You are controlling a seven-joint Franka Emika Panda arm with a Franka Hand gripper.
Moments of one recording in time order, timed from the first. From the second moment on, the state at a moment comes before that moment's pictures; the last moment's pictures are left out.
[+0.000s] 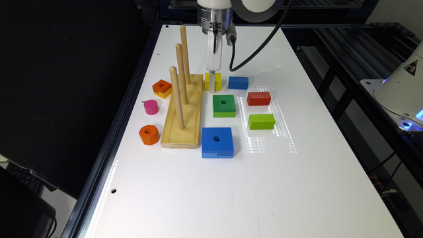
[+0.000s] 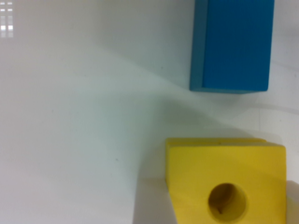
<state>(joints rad) -0.23 0.46 0.07 -2.20 -0.01 2.68 0.63</state>
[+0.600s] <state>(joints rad) -0.23 0.46 0.07 -2.20 -0.01 2.68 0.63</state>
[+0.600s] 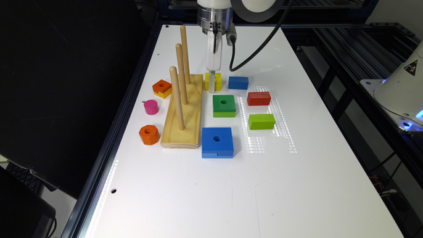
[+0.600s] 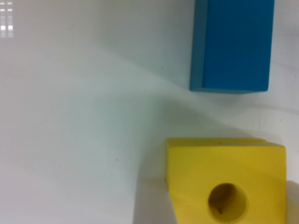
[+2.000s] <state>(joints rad) -0.23 0.26 0.07 -2.32 -0.01 2.59 0.63</state>
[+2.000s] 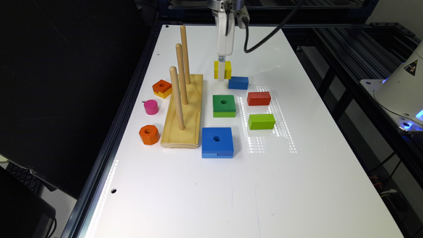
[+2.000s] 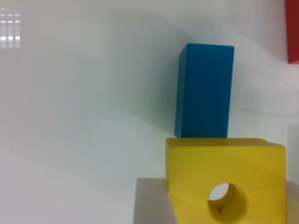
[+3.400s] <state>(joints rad) -0.23 0.02 0.08 -2.31 0.01 2.37 0.63</state>
